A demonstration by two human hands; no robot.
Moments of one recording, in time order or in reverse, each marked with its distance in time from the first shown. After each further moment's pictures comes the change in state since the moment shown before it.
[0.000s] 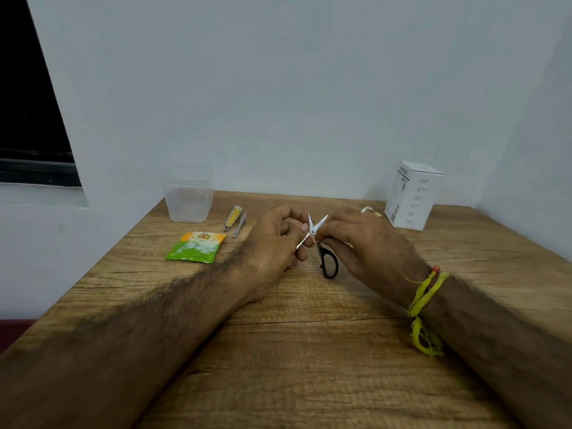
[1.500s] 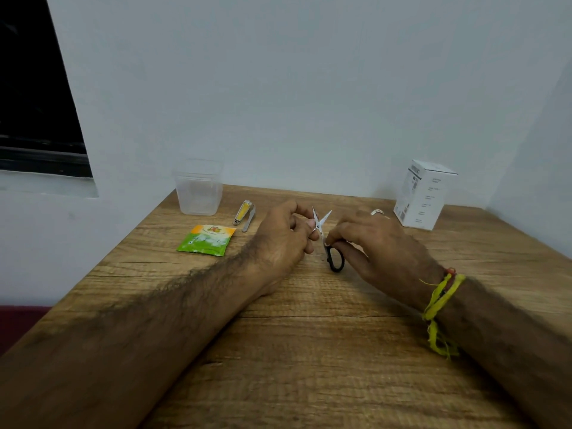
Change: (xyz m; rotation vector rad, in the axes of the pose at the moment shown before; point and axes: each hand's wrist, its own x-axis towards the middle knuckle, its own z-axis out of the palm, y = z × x) left_hand 0.004 -0.003 -0.001 0.024 0.086 -0.025; right_hand -0.001 -0.006 -0.003 0.002 -0.065 -0.056
